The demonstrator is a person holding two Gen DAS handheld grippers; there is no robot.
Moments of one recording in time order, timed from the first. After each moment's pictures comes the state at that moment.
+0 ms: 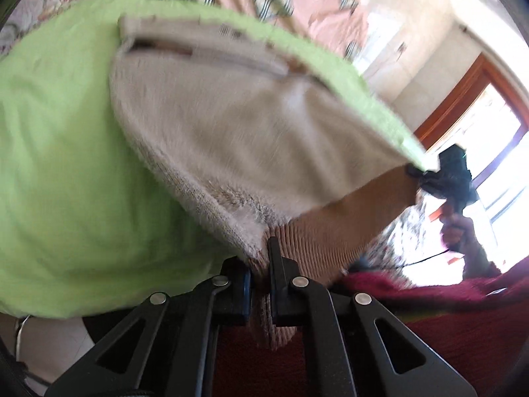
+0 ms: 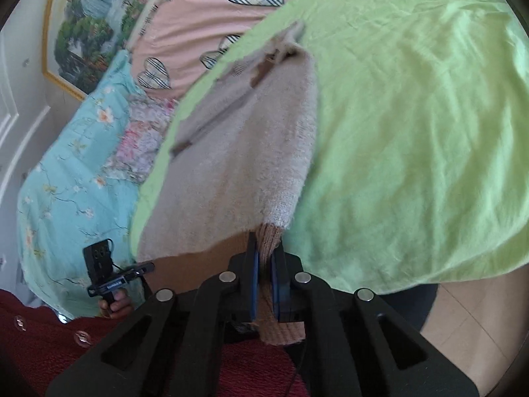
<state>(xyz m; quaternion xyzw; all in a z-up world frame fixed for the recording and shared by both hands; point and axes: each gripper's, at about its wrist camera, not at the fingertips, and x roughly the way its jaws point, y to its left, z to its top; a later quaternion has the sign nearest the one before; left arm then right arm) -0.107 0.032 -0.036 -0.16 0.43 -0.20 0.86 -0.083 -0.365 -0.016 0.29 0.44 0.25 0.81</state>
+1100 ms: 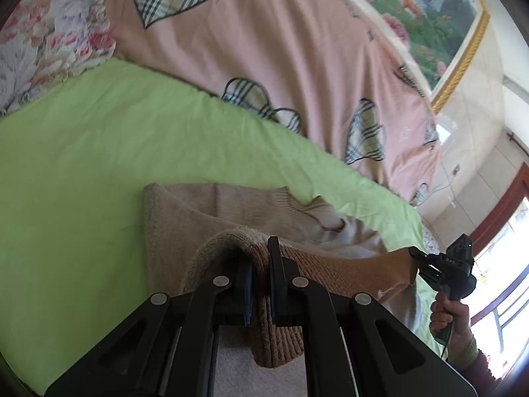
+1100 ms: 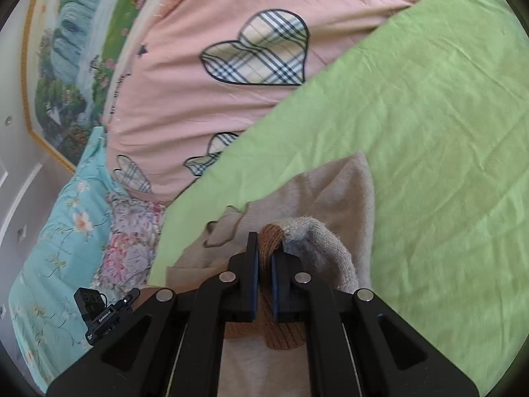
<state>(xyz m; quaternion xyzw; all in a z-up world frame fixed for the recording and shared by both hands) 0.231 0.164 0.000 -0.27 0.33 -0.06 0.90 0.258 -0.320 0.011 0.32 0.39 0.19 0.84</state>
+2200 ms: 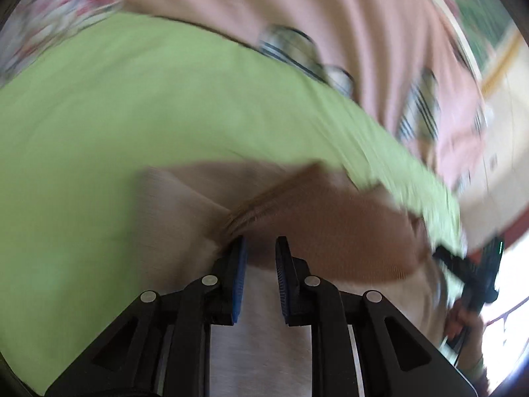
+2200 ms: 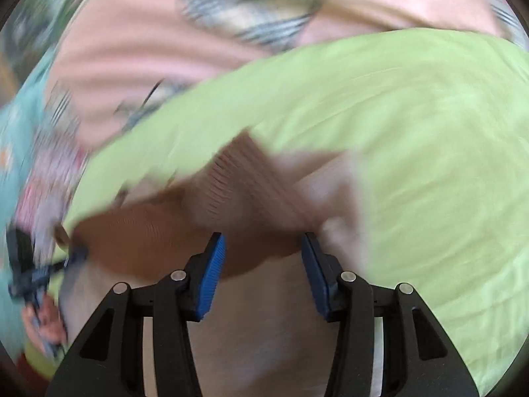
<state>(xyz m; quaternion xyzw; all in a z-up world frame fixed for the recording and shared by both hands) 0.295 0.169 -0.047 -0.27 0.41 -0.01 0.87 0.303 -0.293 -0.010 0.18 0.43 0.08 0.88</state>
